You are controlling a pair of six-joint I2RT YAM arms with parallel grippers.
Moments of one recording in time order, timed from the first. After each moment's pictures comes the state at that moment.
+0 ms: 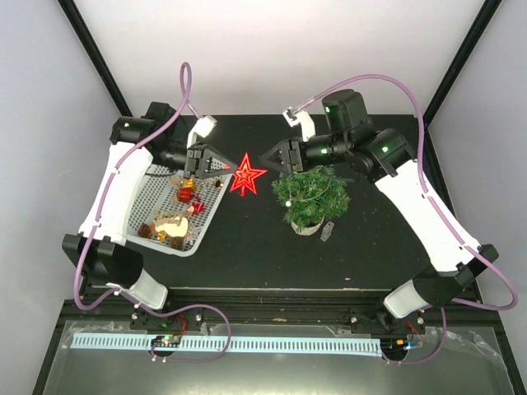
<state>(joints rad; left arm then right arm) -0.16 1.57 1.80 -1.54 1.40 0.57 0.62 1.52 1.88 -0.95 -0.61 0.37</state>
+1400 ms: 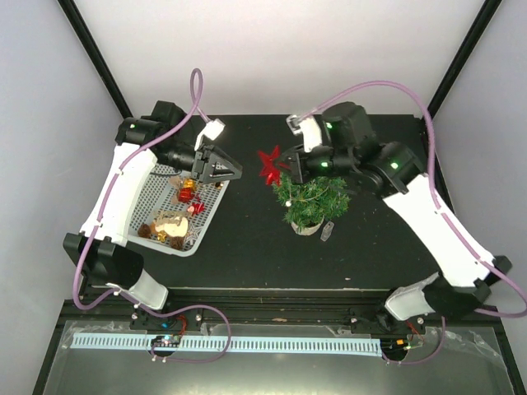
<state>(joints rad) -0.21 1.57 1.78 -1.48 1.32 0.50 0.74 1.46 1.85 -0.97 -0.41 0.35</state>
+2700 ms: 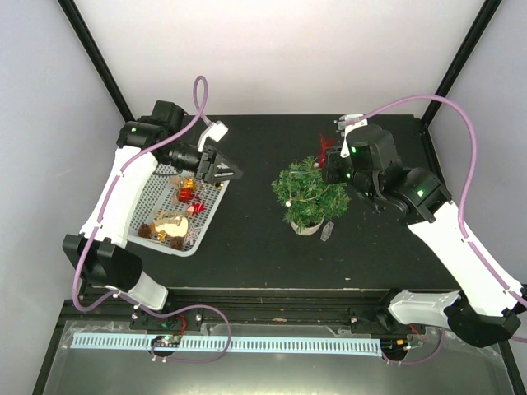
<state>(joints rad) -0.20 1.54 1.72 -1.32 1.10 0.36 0.74 1.21 1.61 -0.93 0.30 0.39</state>
